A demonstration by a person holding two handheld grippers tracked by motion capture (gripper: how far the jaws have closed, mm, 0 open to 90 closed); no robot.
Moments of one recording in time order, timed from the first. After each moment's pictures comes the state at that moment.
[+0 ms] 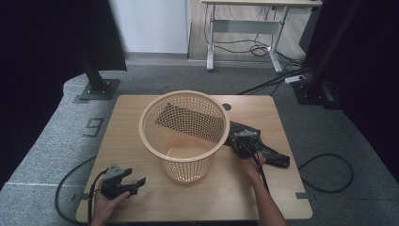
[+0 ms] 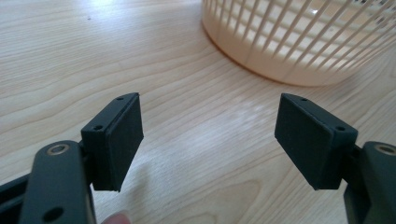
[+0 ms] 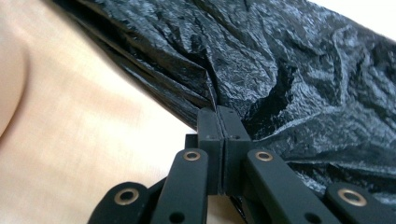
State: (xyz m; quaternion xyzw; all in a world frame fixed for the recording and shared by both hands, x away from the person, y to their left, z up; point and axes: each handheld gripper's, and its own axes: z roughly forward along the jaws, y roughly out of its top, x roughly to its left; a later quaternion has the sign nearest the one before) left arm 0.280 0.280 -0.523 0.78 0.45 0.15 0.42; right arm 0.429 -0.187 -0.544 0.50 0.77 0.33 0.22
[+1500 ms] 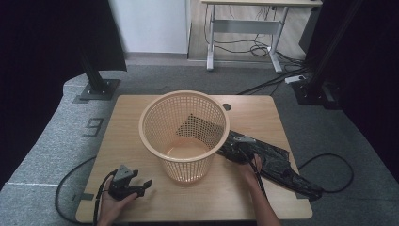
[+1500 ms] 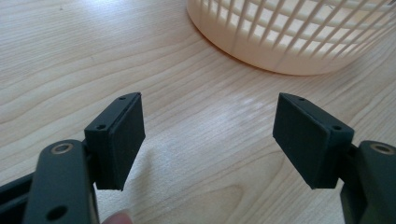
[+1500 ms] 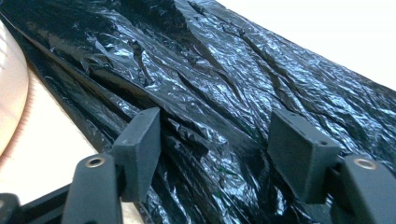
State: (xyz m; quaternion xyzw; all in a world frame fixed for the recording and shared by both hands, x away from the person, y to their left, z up) left arm 0.281 0.257 -0.528 0.79 0.44 0.15 0.39; right arm 0.416 -0.174 -0.553 0.54 0.73 0.34 0.25
